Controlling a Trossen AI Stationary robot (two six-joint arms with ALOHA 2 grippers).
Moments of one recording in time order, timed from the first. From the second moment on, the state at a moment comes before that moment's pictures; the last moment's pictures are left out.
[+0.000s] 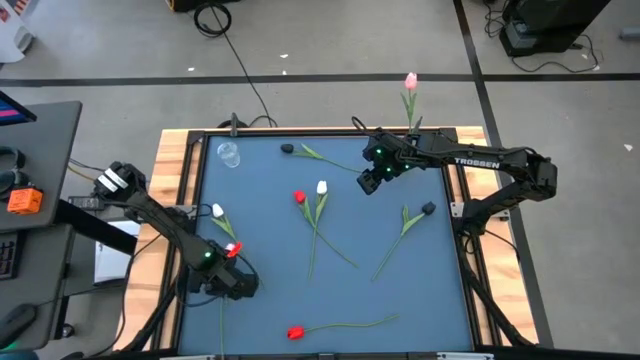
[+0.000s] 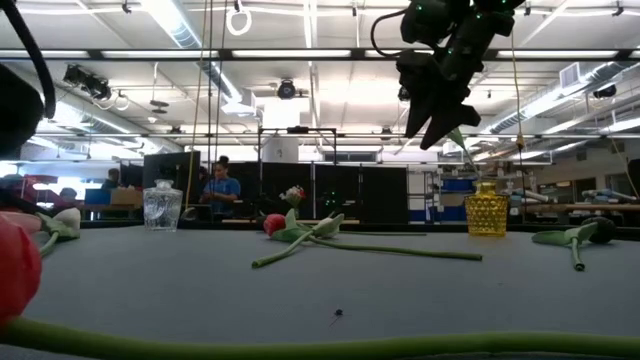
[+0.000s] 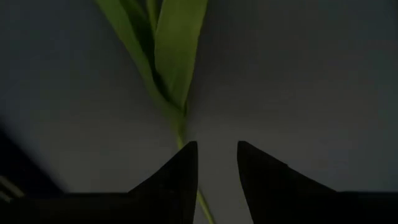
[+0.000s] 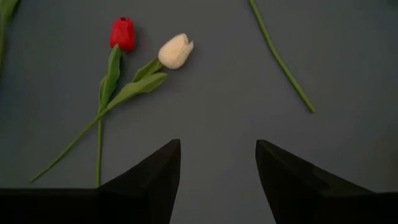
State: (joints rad) left arm -0.68 1.43 0.72 -0.58 0.27 -2.21; right arm -0.36 1.42 1.12 -0.76 -0.05 0.49
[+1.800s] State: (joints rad) left arm -0.70 1.45 0.68 -0.63 0.19 -2.16; right arm -0.27 1.42 1.02 -0.62 -0.09 0.60
